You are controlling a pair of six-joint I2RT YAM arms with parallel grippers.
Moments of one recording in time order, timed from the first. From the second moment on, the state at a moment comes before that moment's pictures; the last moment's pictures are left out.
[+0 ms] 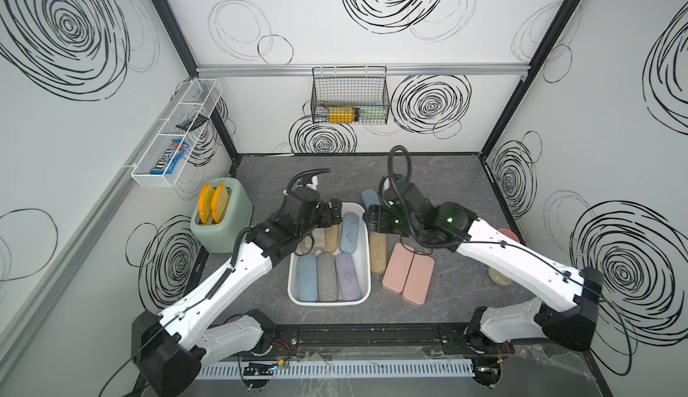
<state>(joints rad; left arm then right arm) -0.66 1.20 1.09 -0.47 -0.18 -0.60 0.86 1.31 1.34 -0.82 0.18 0.83</state>
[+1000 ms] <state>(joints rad) -0.73 2.30 1.97 -0.67 -0.15 -0.86 0.18 1.10 0.92 -0.91 -0.24 0.60</state>
